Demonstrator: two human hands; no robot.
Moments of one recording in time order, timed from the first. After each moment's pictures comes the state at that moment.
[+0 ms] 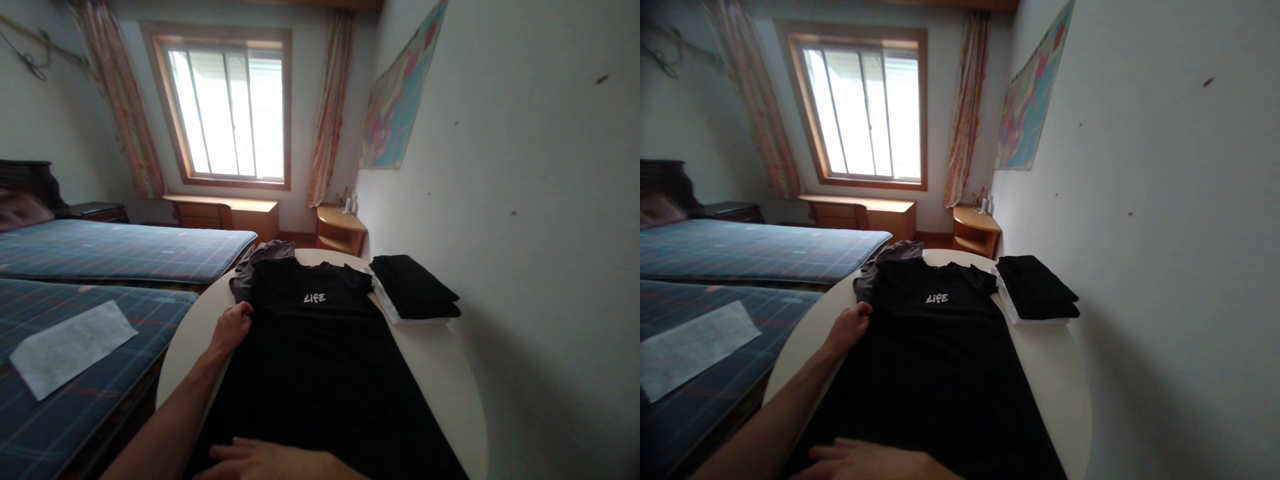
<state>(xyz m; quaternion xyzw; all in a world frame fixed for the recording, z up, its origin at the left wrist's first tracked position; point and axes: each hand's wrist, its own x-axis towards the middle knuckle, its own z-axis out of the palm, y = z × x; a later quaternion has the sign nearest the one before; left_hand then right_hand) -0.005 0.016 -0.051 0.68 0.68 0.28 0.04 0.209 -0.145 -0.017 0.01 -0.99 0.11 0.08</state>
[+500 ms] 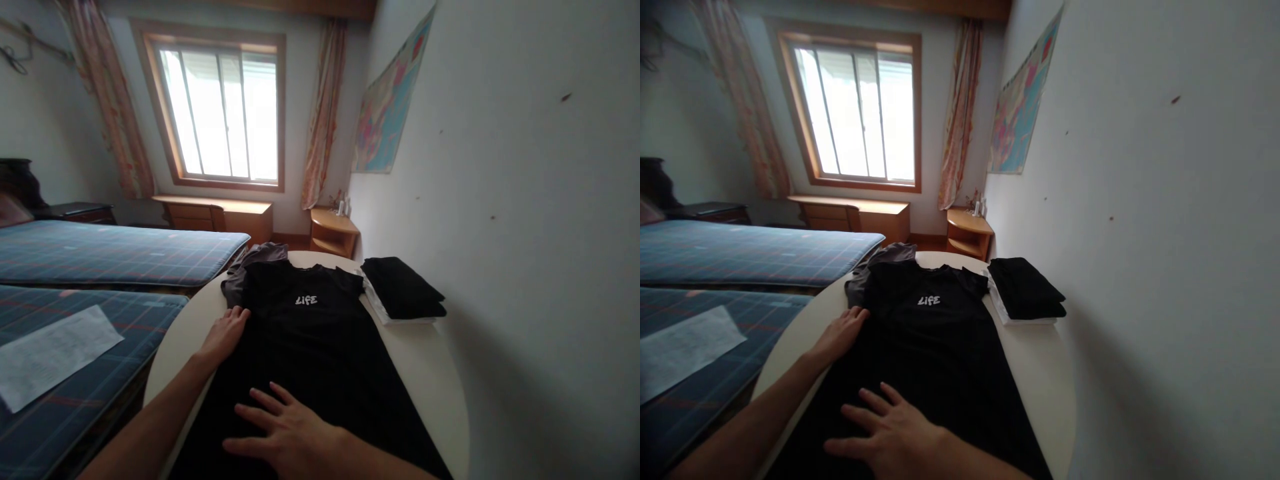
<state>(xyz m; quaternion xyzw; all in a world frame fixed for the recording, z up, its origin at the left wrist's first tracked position) 0.010 -0.006 -0.024 0.77 0.63 0.08 -0.05 0.262 -0.136 0.006 -0.15 -0.97 0.16 0.06</state>
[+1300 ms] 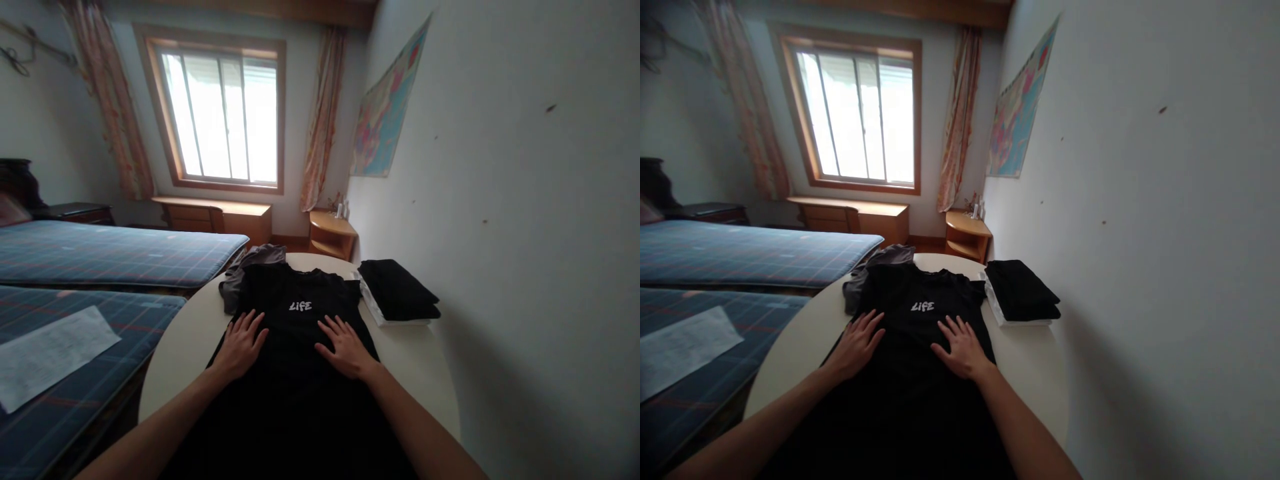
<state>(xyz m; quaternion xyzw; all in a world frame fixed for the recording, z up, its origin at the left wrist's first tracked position) 0.052 -0.023 -0.057 0.75 0.64 0.20 -0.02 0.360 -0.030 -0.013 -0.55 -0.82 0.12 0.08</state>
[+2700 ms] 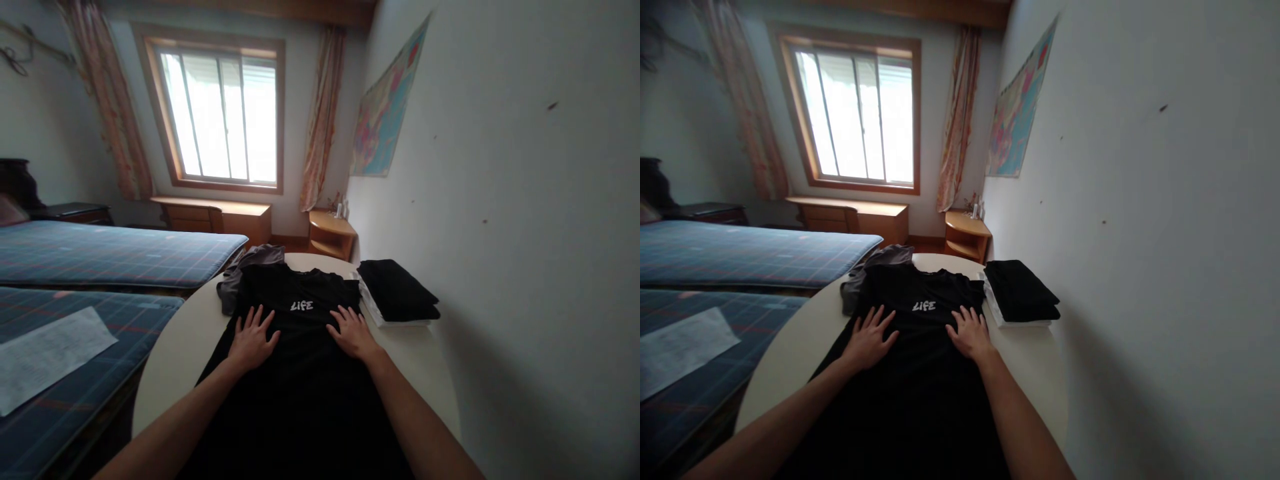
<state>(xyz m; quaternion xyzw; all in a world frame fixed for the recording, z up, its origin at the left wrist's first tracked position) 0.089 -0.009 -0.045 0.73 0.67 0.12 -0.02 0.377 0.006 -0.015 -0.64 -0.76 0.08 0.06</state>
